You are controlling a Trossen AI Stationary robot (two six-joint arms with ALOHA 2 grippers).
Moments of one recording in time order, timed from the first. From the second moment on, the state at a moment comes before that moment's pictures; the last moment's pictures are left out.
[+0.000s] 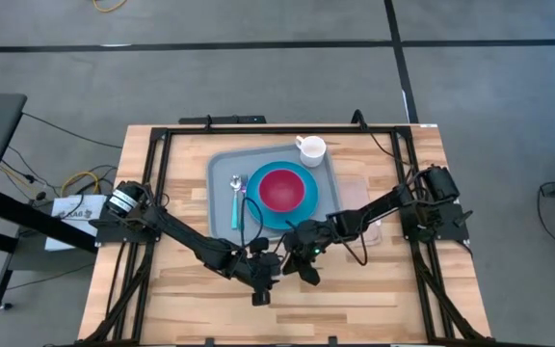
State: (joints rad) left arm -0.46 1.90 1.17 -0.14 -0.27 -0.44; right arm 0.24 1.87 0.90 0.38 -0.38 0.42
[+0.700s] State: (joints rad) left arm -0.45 1.90 1.17 -0.09 -0.26 -0.73; right arm 0.24 1.87 0.90 0.37 -0.42 0.42
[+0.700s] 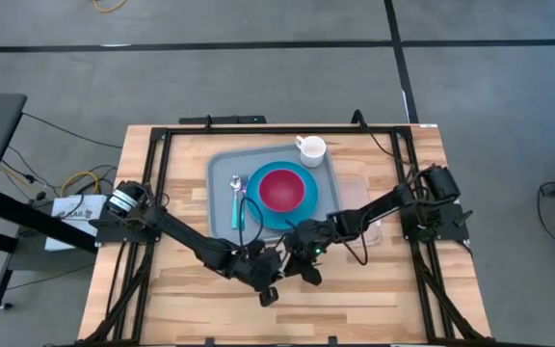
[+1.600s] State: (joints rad) left arm -0.76 1.60 1.17 -0.79 -0.93 -1.63; right arm 0.22 1.39 0.90 -0.12 -0.45 0.15
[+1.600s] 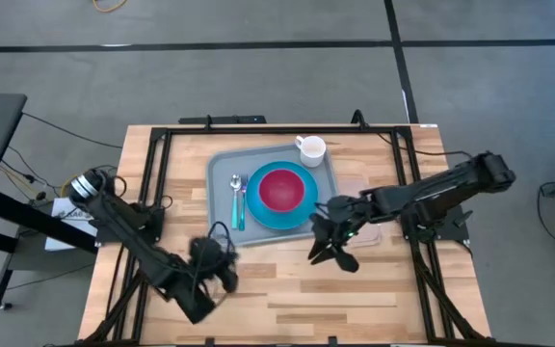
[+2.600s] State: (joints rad) left arm -0.51 1.56 0.42 -0.15 -1.17 -2.29; right arm 0.24 1.12 0.90 -0.43 -0.13 0.02
